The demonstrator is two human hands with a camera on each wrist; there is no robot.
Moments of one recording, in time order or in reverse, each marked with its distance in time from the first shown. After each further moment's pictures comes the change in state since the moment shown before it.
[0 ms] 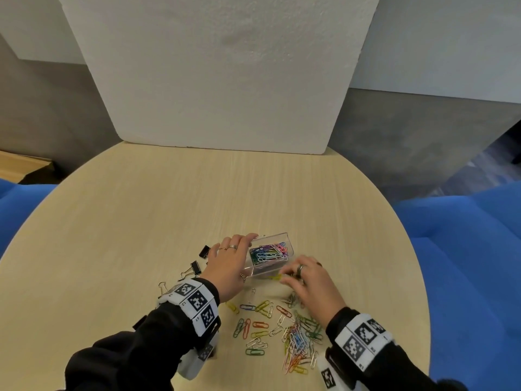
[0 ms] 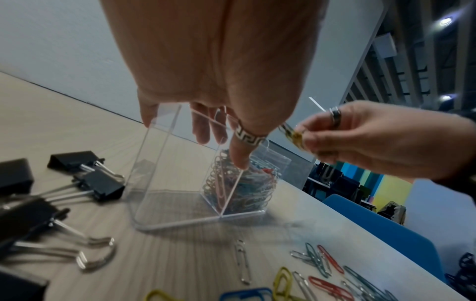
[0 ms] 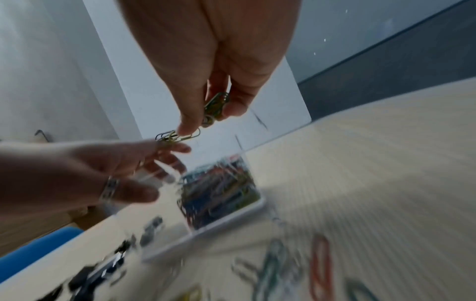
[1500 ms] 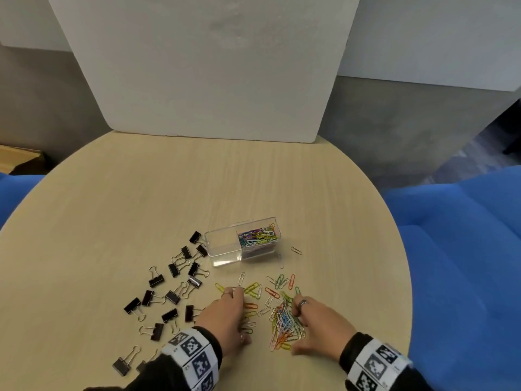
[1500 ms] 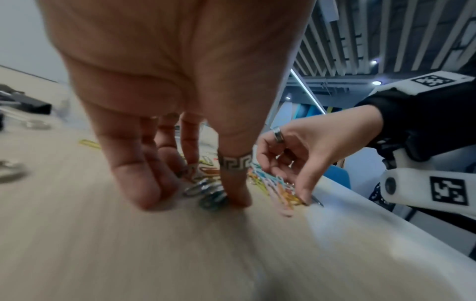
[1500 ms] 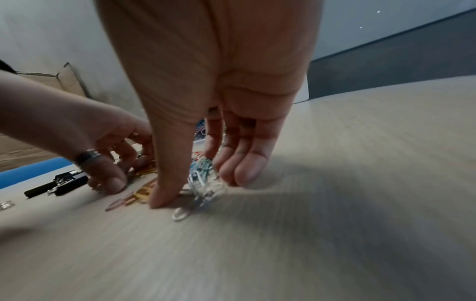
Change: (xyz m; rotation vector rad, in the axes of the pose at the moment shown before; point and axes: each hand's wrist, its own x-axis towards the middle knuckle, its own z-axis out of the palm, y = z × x) left_hand -0.075 0.034 0.052 0.008 -0.374 -0.201; right_hand -0.073 0.029 0.004 -0.261 -0.508 0.226
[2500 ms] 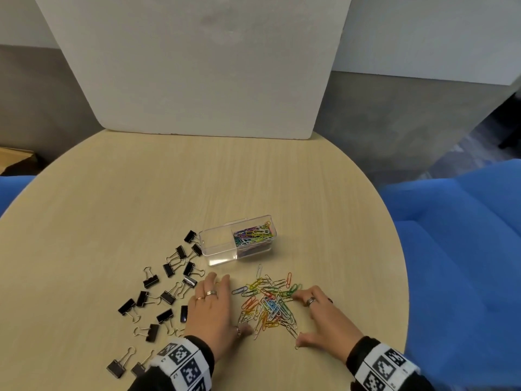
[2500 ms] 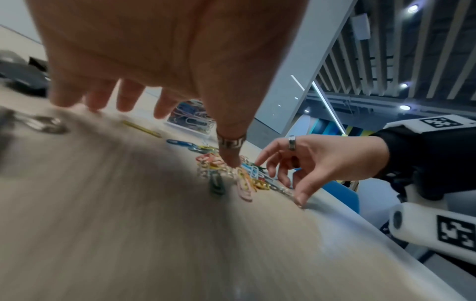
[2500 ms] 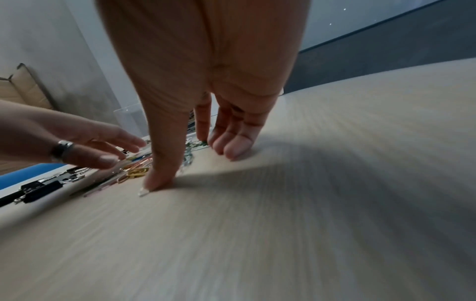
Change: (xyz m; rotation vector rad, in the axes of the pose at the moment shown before) left_hand -0.006 -0.002 0.004 -0.036 0.220 -0.114; right_hand -0.001 0.023 0.006 0.145 0.118 -0.024
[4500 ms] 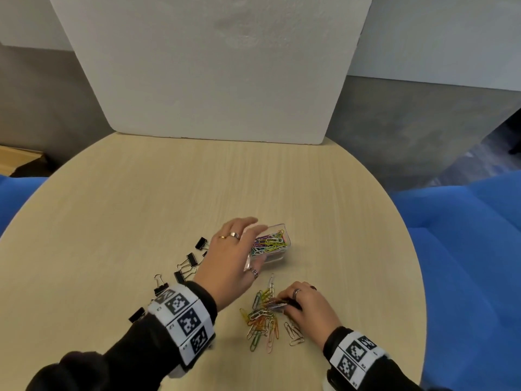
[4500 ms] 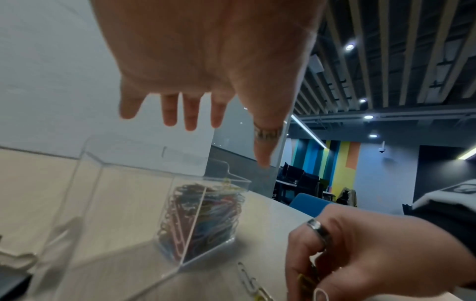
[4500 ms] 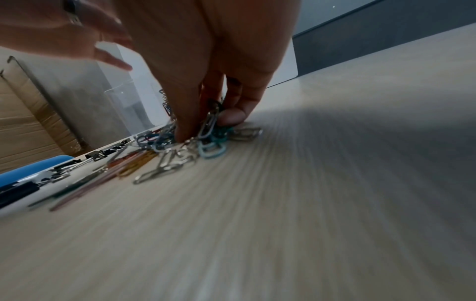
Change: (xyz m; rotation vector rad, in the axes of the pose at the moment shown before) left_hand 0.043 0.005 -0.080 -0.119 0.469 0.559; right_hand 0.048 -0.035 0.009 0.060 0.204 -0.150
